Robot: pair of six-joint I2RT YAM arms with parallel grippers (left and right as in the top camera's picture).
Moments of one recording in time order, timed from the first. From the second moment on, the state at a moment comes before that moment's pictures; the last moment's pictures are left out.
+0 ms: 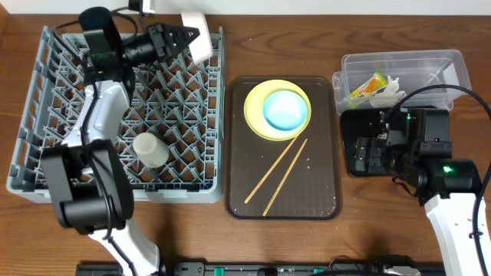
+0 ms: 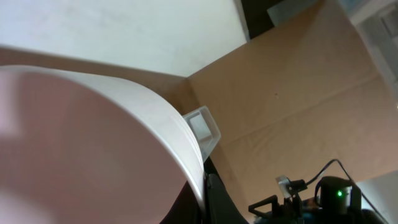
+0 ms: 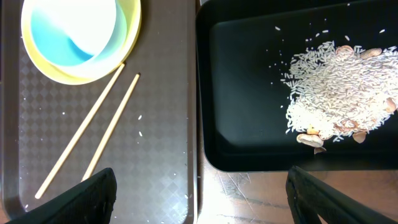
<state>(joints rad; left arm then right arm) 0.14 1.93 1.40 0.30 1.29 -0.82 0.01 1.11 0.95 -0.92 -0.16 0.13</state>
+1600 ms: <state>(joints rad) 0.33 2.06 1.40 -0.26 1.26 -0.49 0.01 1.11 0.95 -0.93 -0.16 0.13</state>
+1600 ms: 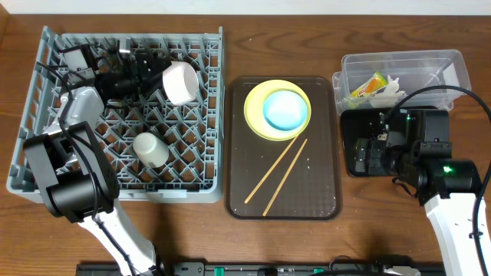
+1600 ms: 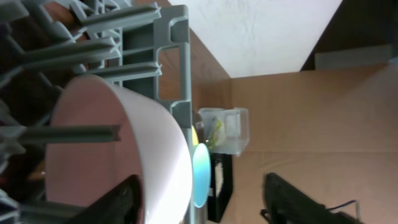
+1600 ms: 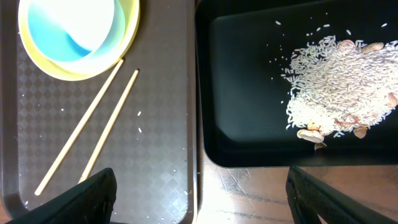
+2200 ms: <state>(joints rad) 0.32 1.69 1.39 -0.56 0.85 -0.26 0.01 1.11 0.95 -0.93 -0.16 0.13</state>
